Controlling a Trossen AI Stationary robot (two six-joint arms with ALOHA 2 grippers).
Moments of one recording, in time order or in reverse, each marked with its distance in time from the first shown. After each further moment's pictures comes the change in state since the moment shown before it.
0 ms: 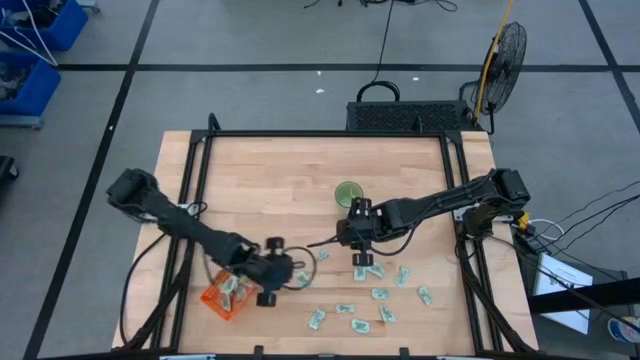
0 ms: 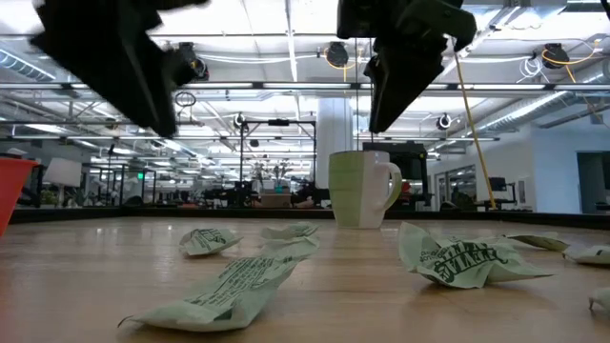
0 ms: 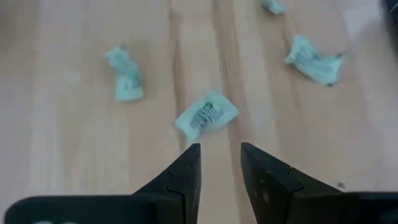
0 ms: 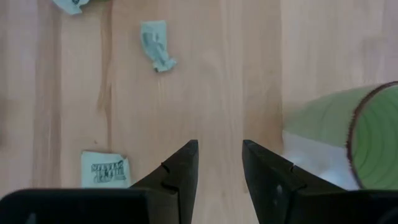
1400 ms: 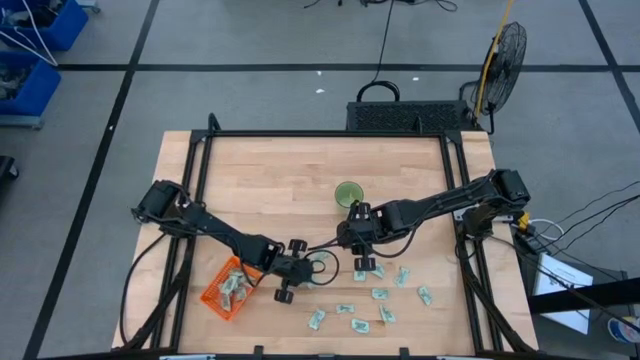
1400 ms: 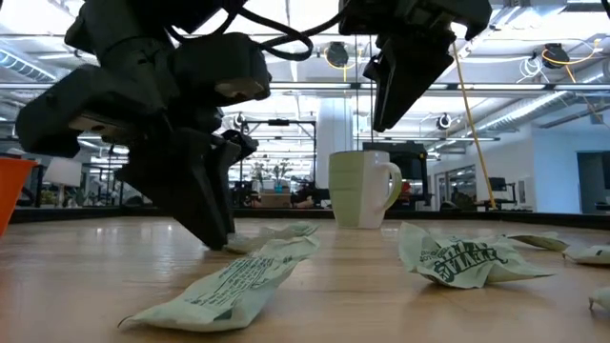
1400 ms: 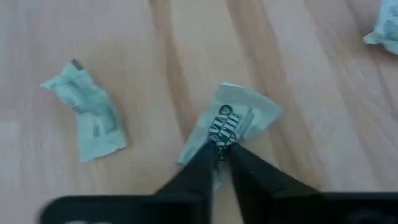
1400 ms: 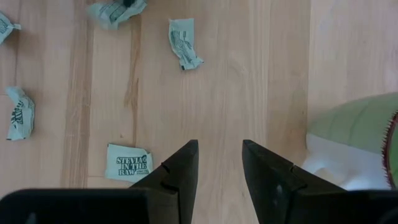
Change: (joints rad) left arm 0.110 0.259 0.003 0.197 0.112 0.224; right arm 0.006 0.000 0.000 0.007 -0.073 -0.009
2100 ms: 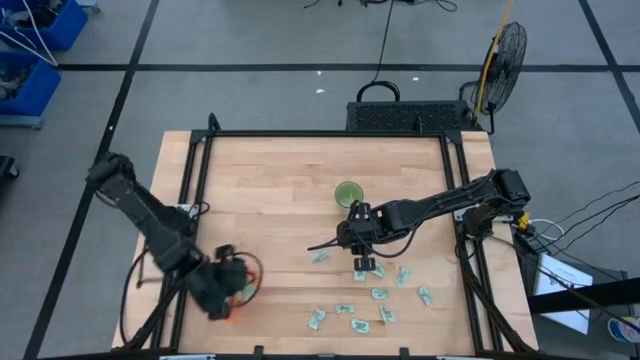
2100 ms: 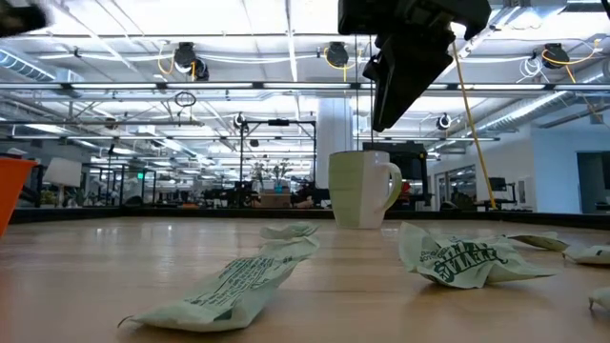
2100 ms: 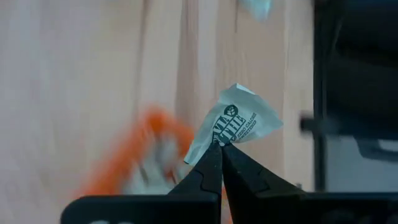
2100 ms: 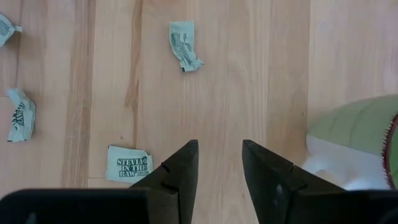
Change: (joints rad) left arm -0.432 -0.549 -0.004 -0.588 -0.130 -0.798; right arm 0.000 0.000 0.000 0.005 0.000 0.000
